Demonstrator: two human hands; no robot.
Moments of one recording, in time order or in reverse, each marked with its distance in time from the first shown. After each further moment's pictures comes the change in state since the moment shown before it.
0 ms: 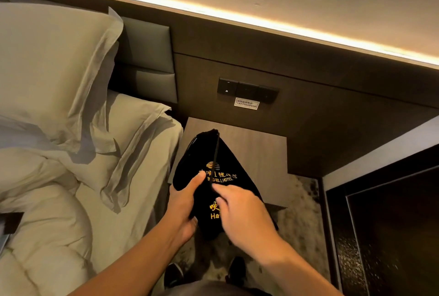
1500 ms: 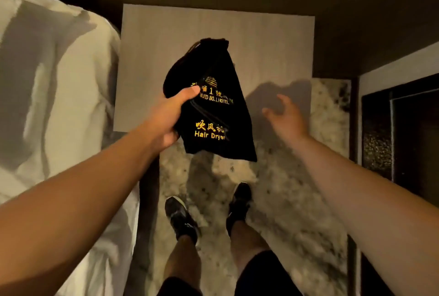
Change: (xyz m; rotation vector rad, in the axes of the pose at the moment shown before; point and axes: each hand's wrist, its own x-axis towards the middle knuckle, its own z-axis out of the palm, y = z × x) left_hand 0.306 -0.114 0.044 0.433 0.054 -0.203; right_hand 0.154 0.447 0.173 0.459 -0.063 0.682
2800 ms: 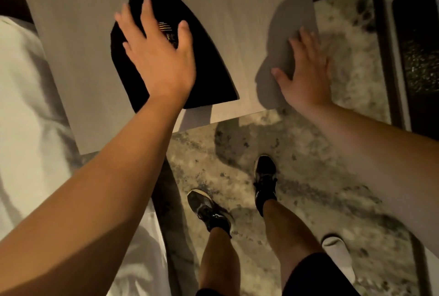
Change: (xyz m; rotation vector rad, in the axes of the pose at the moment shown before) left_hand 0.109 -0.036 0.090 1.139 0.454 0.849; right_hand 0.056 0.112 0.023 -0.401 0.395 -0.111
